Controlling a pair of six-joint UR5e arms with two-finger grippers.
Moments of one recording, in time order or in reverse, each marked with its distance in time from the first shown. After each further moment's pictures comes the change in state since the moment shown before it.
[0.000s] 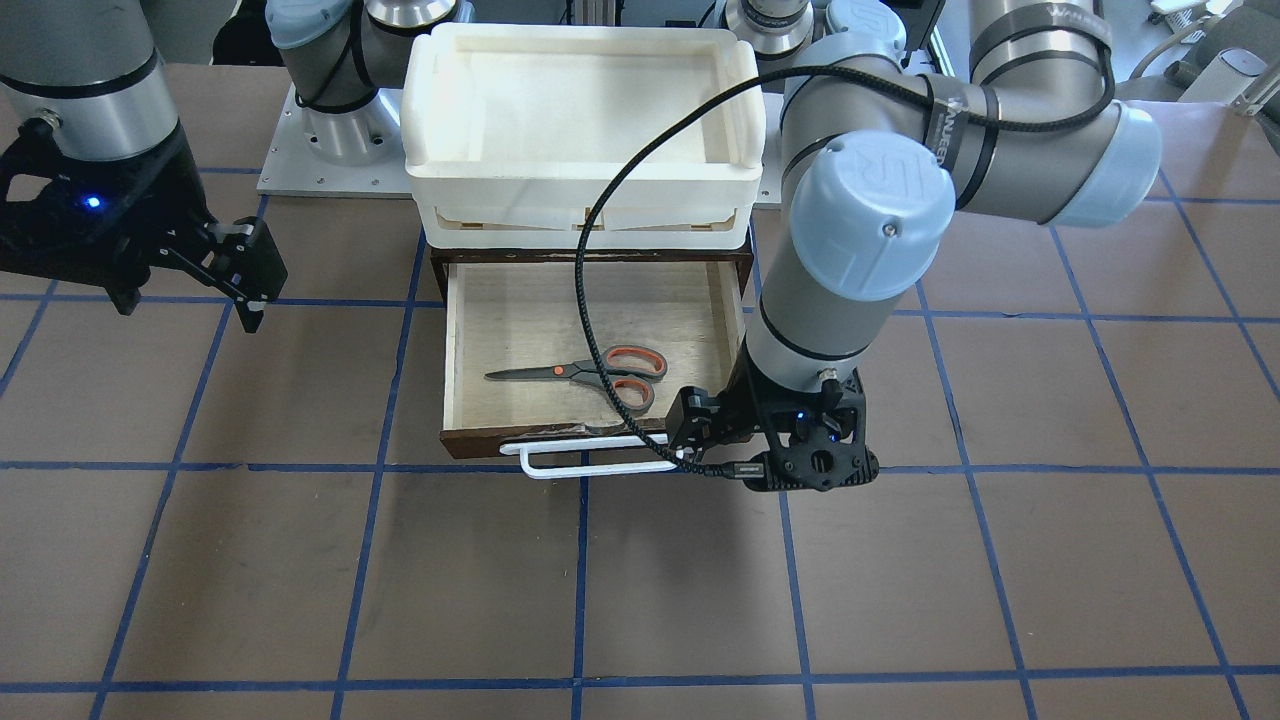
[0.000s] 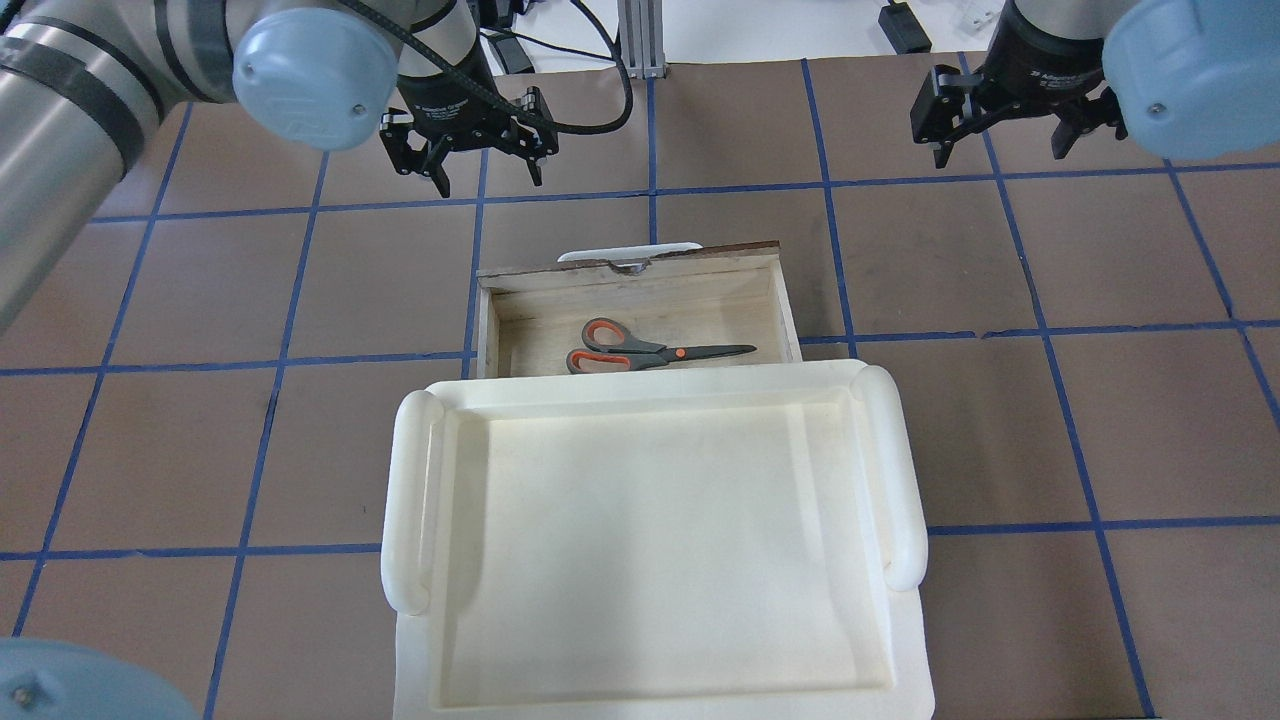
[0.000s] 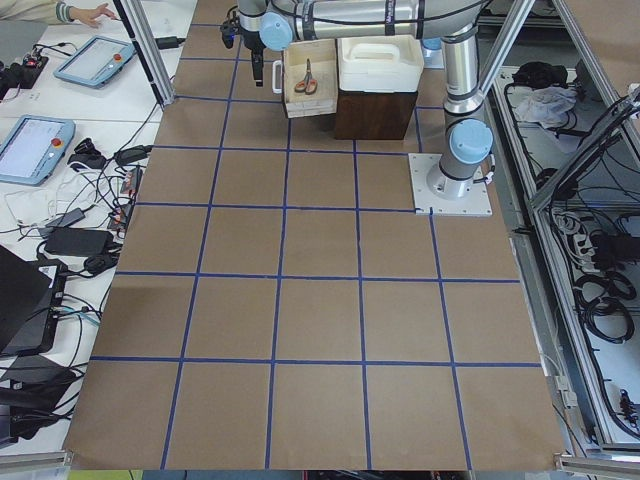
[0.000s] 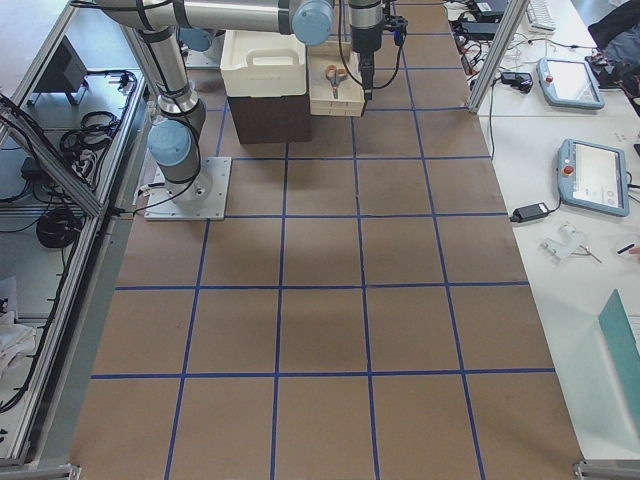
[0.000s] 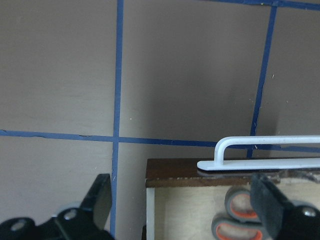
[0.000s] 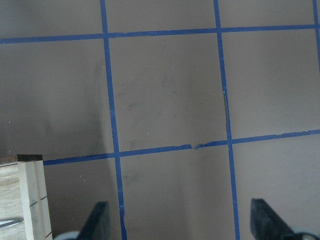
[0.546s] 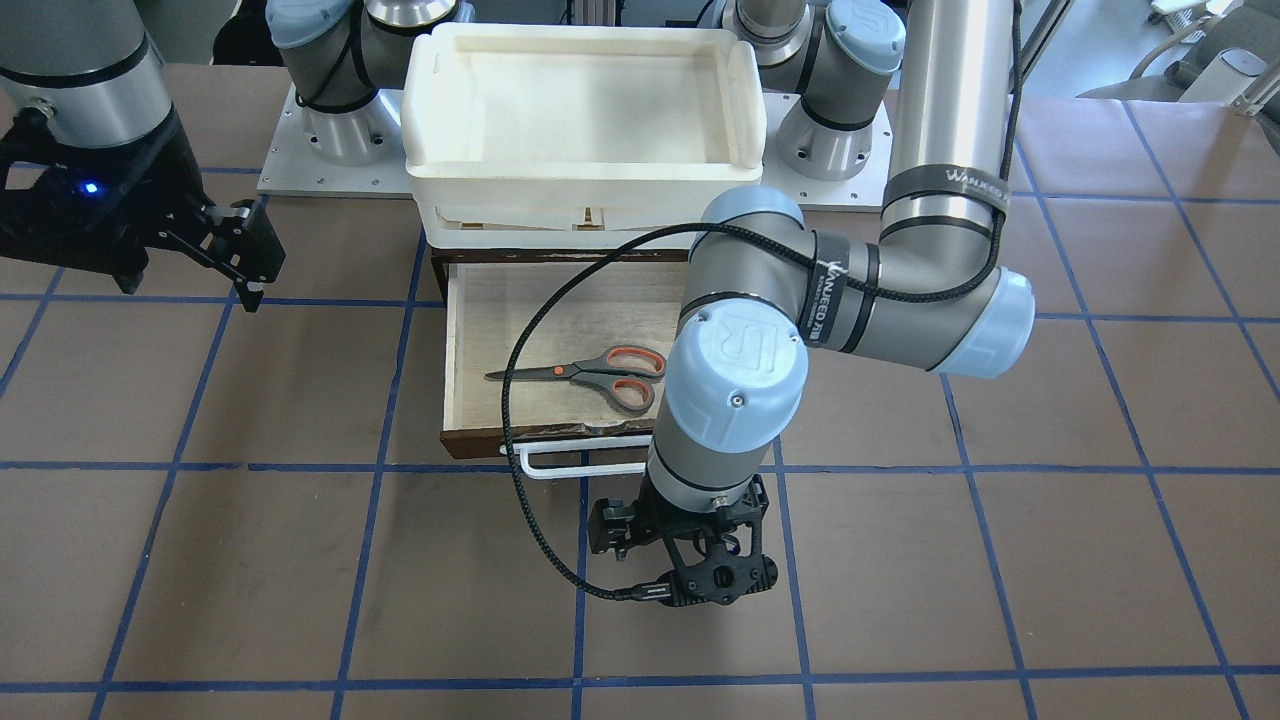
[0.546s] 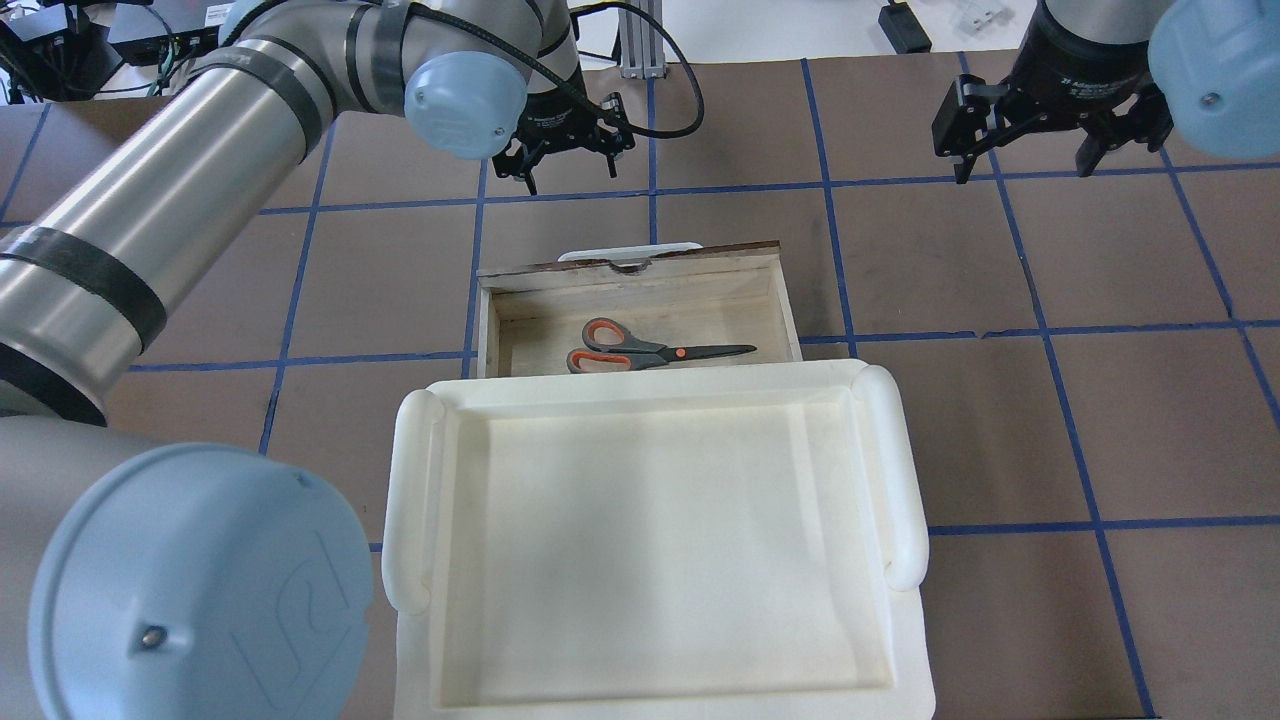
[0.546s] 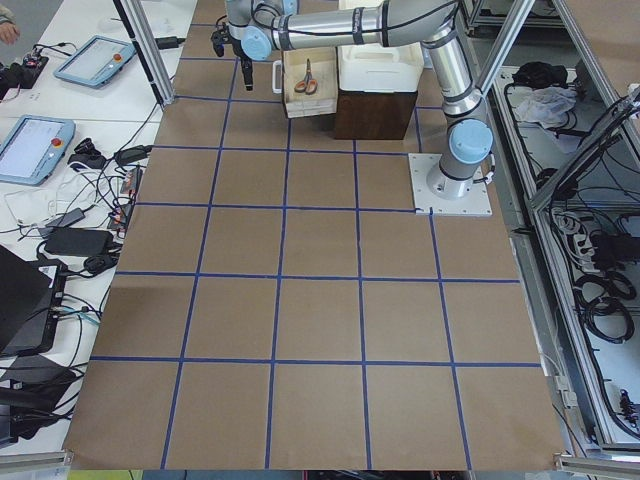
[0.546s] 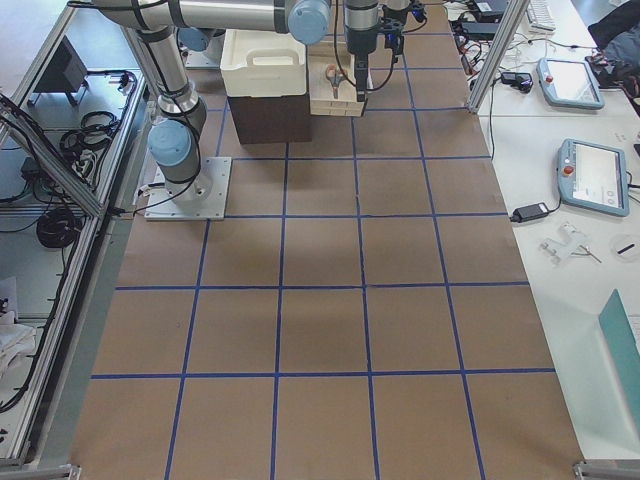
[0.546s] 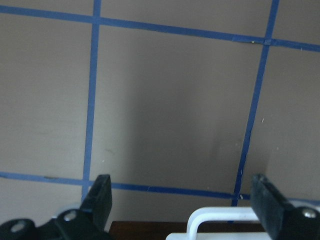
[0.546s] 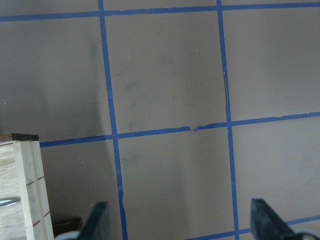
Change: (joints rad) left arm -0.075 -0.173 0.096 0.093 0.000 -0.147; right arm -0.005 -0.004 0.002 0.064 0.005 -0.002
